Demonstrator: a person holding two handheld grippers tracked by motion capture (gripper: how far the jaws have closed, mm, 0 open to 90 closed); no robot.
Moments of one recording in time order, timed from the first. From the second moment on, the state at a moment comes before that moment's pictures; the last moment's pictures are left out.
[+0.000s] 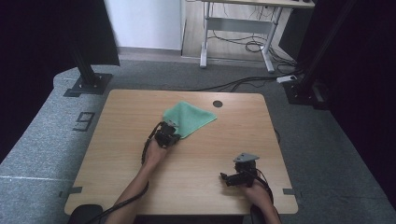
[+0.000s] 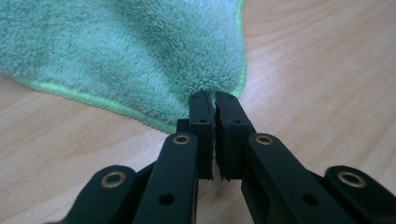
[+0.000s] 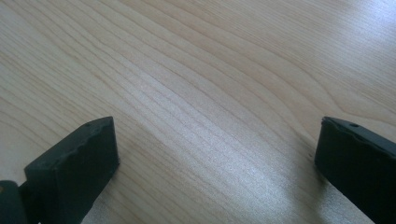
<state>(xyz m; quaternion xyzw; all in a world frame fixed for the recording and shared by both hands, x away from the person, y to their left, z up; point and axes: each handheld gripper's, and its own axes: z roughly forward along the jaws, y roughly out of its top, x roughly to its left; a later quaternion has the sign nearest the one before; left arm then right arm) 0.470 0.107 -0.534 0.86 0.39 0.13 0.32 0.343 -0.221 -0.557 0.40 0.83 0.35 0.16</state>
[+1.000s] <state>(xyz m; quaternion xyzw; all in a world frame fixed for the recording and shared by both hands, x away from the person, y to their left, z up) 0.391 0.132 -0.534 0.88 0.34 0.07 0.33 0.343 -0.221 -0.557 0.40 0.83 0.35 0.16</state>
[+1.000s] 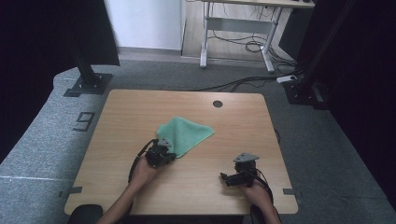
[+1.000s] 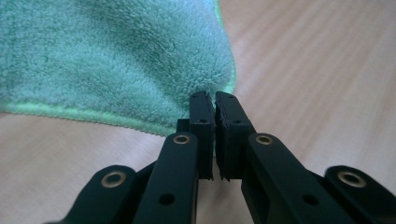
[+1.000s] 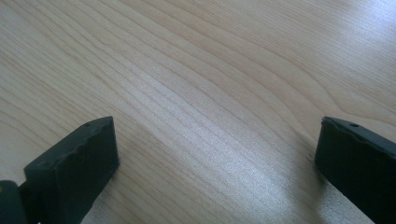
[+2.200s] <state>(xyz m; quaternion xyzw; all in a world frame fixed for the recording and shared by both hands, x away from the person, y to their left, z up) 0.408 0.132 -0.386 0.83 0.30 0.14 0.45 0.343 -0.221 -0.557 0.40 0.83 0.35 0.17</state>
